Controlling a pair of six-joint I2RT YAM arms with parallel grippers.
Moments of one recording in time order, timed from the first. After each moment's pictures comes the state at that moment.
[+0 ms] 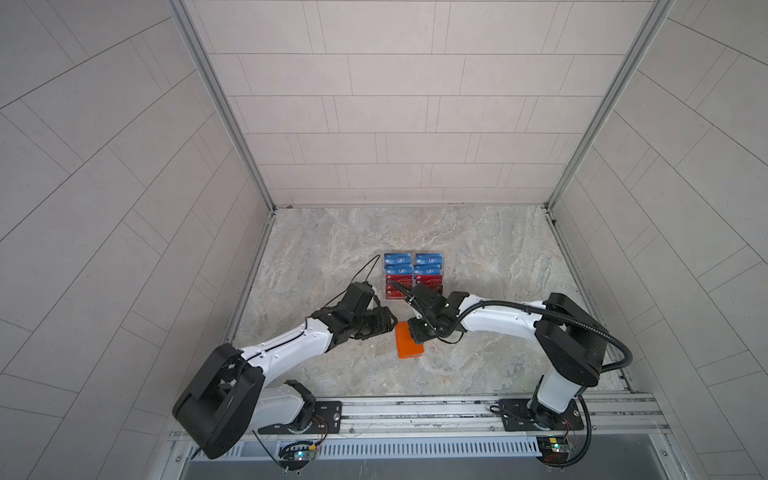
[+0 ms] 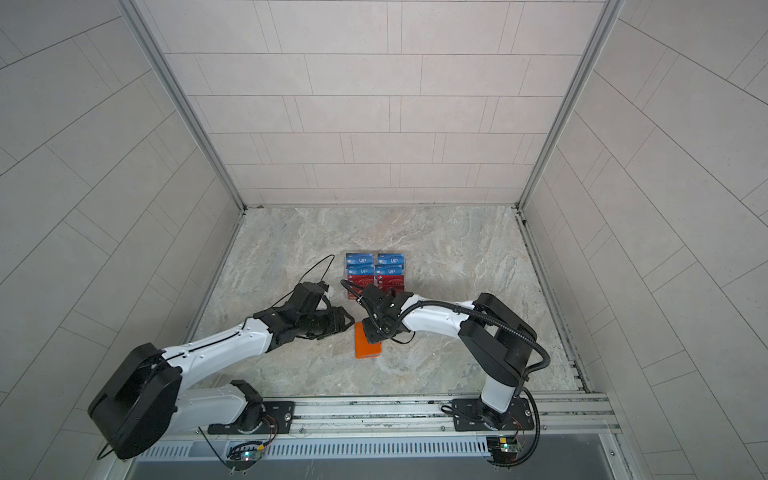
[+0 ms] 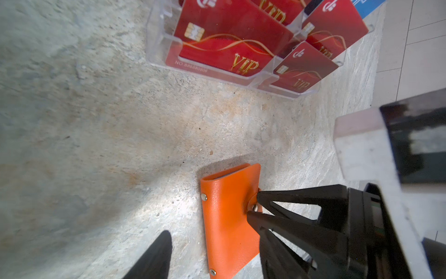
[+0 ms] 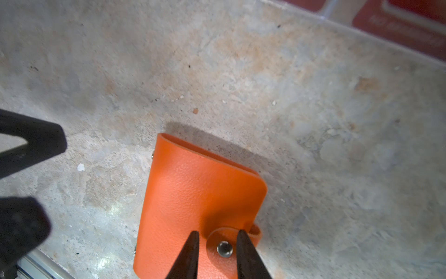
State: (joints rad) left arm -0.61 1.26 0.54 -0.19 0.30 -0.82; right arm 0.89 1.72 1.02 -0.48 -0.09 0.58
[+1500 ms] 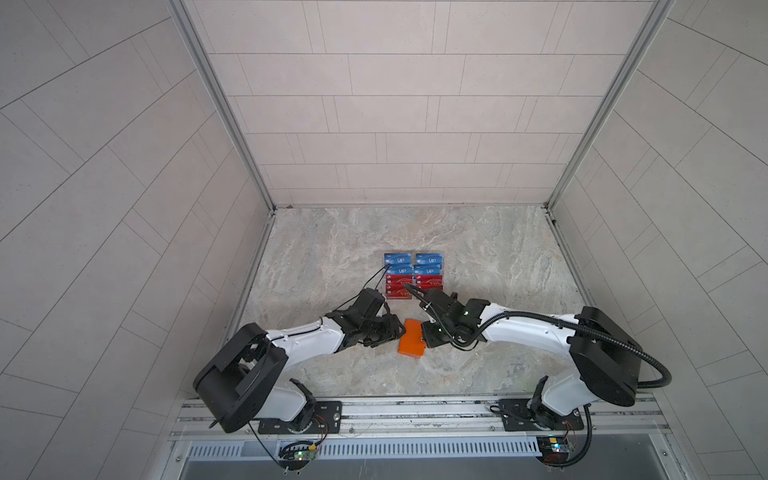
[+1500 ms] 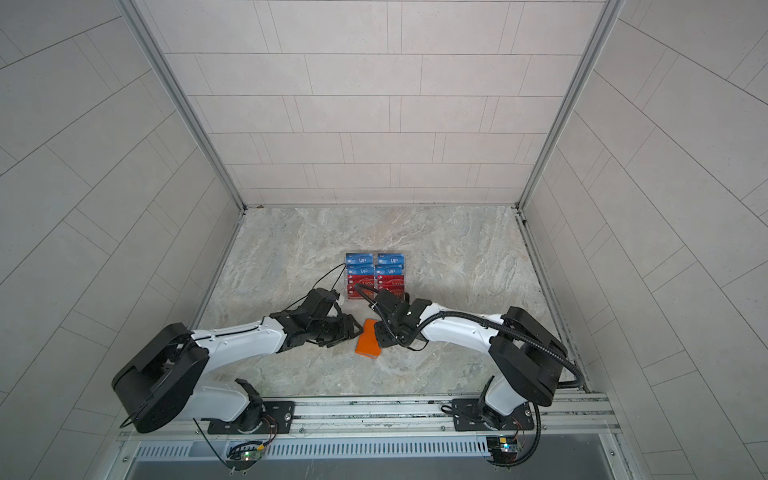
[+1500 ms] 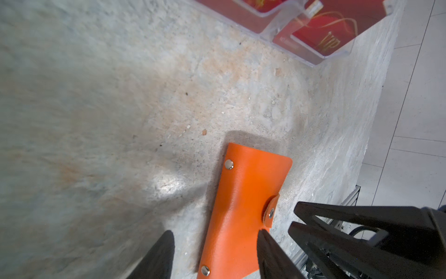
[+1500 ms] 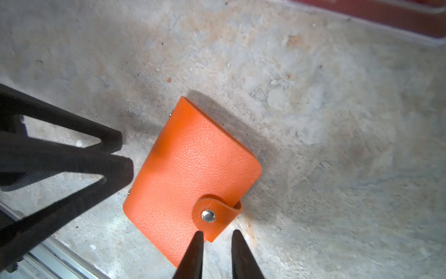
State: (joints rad) left arm -0.69 1.39 0.53 -0.08 0.34 -0.89; right arm 0.89 1.53 0.87 -0.48 -0.06 0.64
